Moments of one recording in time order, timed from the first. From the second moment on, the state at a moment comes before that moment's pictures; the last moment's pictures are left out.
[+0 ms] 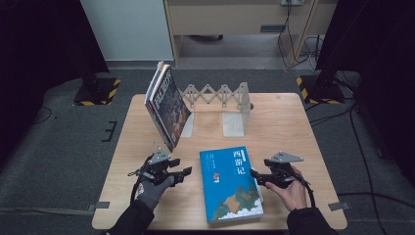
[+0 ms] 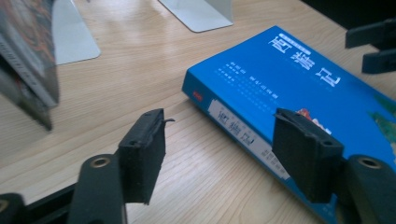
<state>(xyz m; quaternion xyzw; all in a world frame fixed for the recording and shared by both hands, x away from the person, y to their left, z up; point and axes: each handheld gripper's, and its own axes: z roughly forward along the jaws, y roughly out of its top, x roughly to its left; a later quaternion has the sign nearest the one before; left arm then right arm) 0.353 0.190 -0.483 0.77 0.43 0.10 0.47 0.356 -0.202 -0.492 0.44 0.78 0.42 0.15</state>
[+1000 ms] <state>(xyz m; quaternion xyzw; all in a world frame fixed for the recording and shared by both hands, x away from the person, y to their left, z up) 0.378 0.130 -0.523 0.77 0.43 0.03 0.47 0.349 -0.186 -0.504 0.44 0.79 0.42 0.07</state>
